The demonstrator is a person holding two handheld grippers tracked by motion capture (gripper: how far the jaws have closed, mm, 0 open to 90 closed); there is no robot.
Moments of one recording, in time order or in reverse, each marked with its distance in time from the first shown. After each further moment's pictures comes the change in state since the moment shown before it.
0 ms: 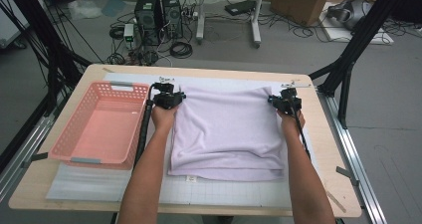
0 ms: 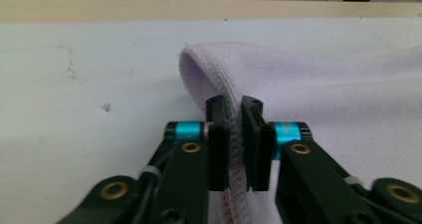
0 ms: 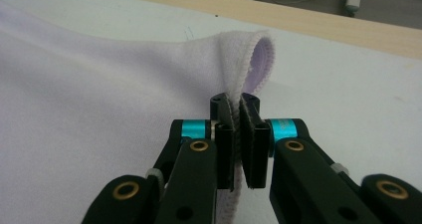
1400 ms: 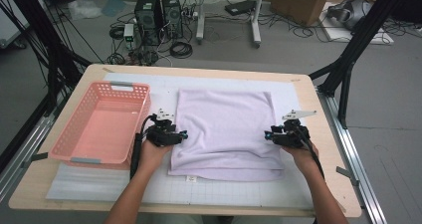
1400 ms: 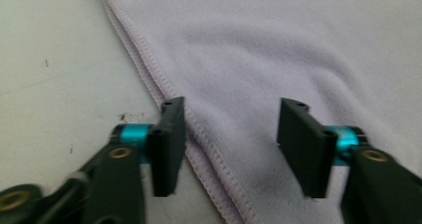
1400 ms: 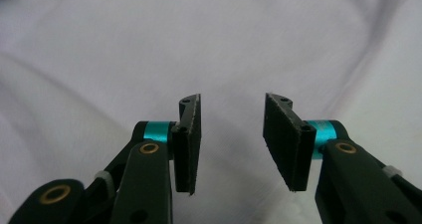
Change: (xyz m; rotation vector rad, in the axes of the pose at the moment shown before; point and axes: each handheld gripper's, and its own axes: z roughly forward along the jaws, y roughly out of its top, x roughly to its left) left arm -0.034 -0.075 -0.086 0.153 -0.126 0.209; right arm 0.055 -0.056 -0.092 0.165 0.232 -0.155
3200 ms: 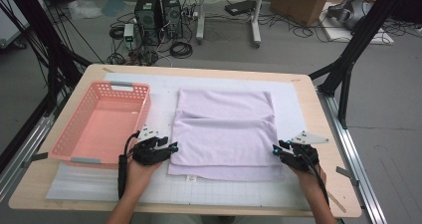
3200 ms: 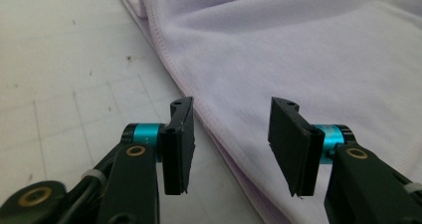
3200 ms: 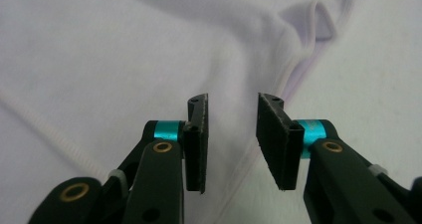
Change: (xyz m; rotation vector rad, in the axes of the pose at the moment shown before) left arm -0.010 -0.049 -0.056 -0.133 -0.040 -0.069; right arm 0.030 -0.052 -0.035 -0.119 -0.130 -0.030
